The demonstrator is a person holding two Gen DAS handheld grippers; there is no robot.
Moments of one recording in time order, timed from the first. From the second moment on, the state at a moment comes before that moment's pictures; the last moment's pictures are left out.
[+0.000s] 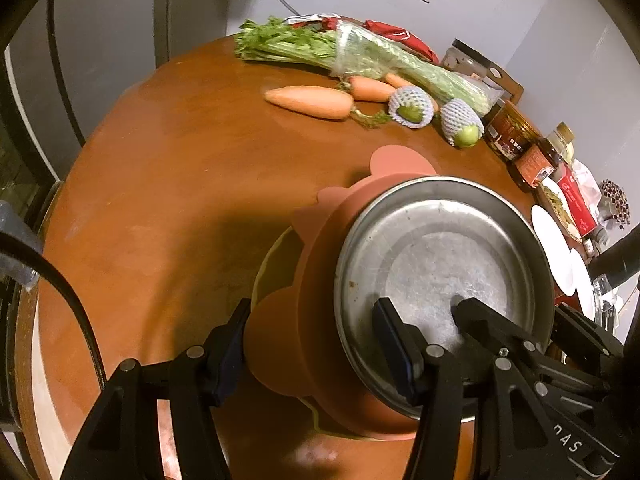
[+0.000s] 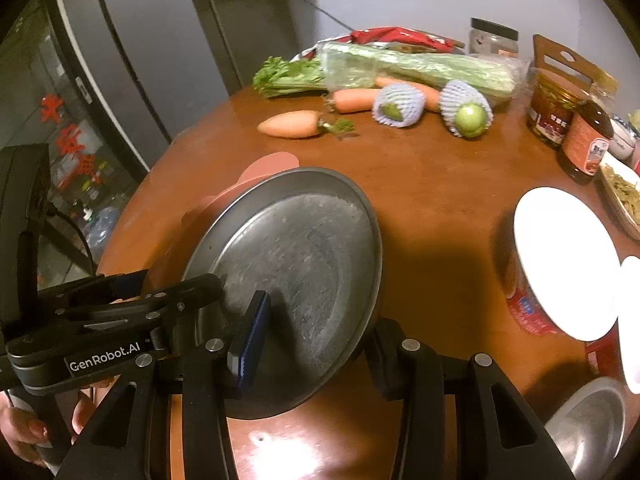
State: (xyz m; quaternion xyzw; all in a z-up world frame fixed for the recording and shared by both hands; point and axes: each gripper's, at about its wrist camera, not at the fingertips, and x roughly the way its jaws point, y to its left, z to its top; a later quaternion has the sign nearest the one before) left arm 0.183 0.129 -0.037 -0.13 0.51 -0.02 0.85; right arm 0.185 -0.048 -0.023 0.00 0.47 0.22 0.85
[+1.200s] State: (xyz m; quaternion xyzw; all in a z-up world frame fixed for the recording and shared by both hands) left arm 0.155 0.133 -0.007 -0.09 0.47 0.01 0.88; right arm 0.163 -0.055 0.001 -0.02 0.44 0.19 0.88
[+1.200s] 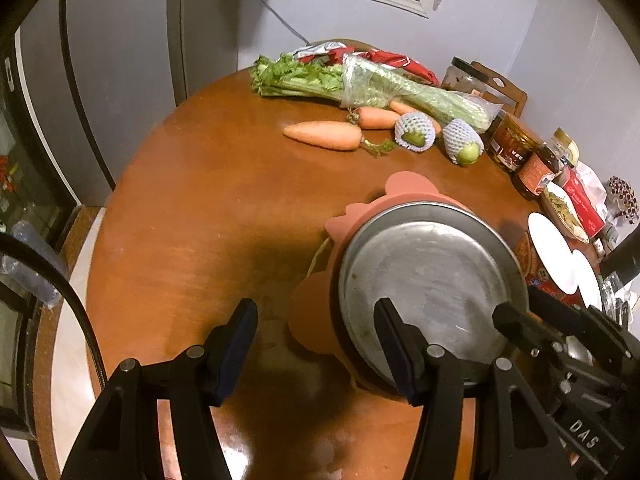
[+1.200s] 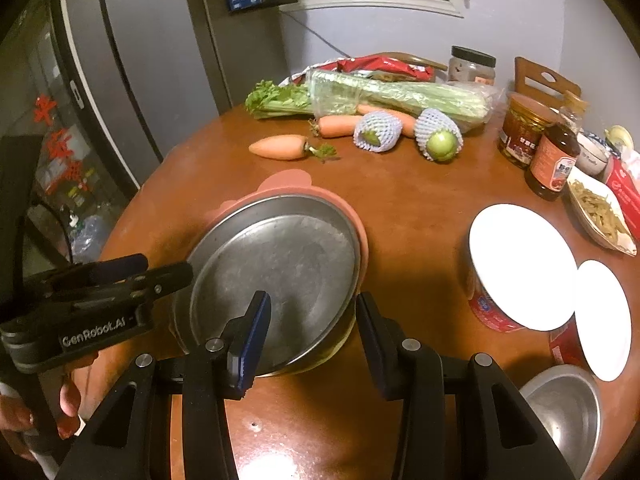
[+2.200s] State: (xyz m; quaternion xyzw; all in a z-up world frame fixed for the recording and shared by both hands) left arm 0.107 0.021 0.058 -0.02 0.42 -0.02 0.91; right arm 0.093 -0.161 0.066 0.01 0.34 0.15 0.93
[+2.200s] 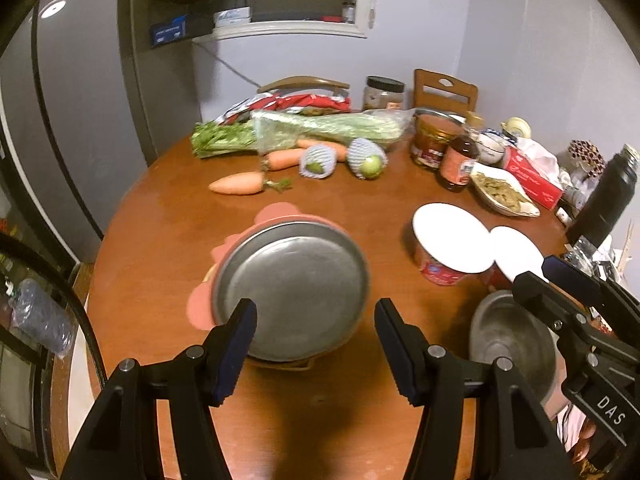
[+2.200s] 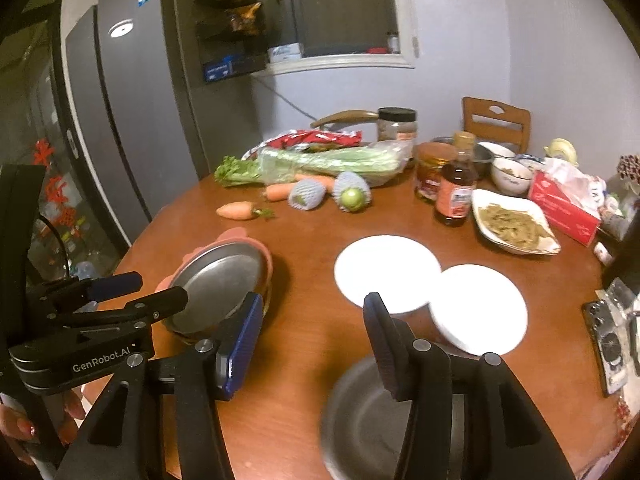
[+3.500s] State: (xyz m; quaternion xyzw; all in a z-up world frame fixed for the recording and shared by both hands) left arm 0.110 -0.113 -0.010 0.02 0.47 -0.11 0.88; right arm 0.064 -0.304 -0.017 0.06 0.42 0.08 0.90
